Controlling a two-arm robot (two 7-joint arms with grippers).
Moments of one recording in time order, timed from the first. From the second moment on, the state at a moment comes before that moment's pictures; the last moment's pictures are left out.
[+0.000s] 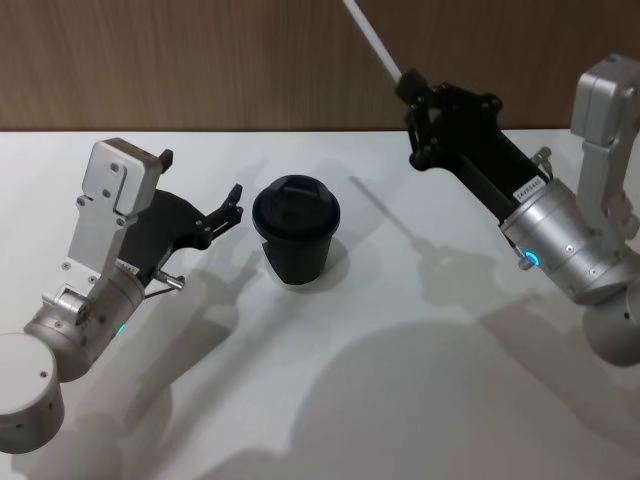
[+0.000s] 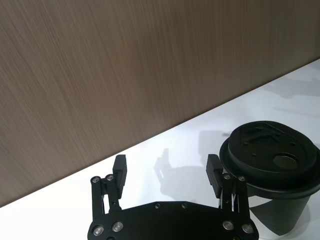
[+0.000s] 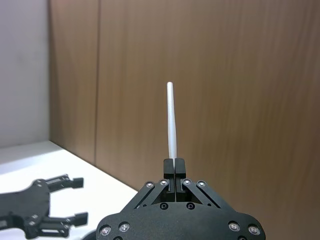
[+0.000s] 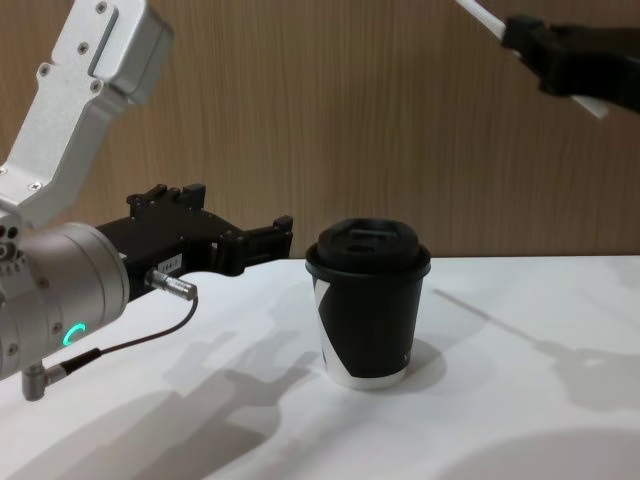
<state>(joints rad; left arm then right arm) -0.24 0.38 0.45 -1.63 -0.20 0.01 -0.01 0.23 0.28 -0.19 -1.65 0.33 -0.13 0.48</state>
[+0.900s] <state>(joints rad) -0.24 0.38 0.45 -1.63 -0.20 0.01 -0.01 0.53 0.20 -0.29 -1.35 0.60 -0.21 0.86</state>
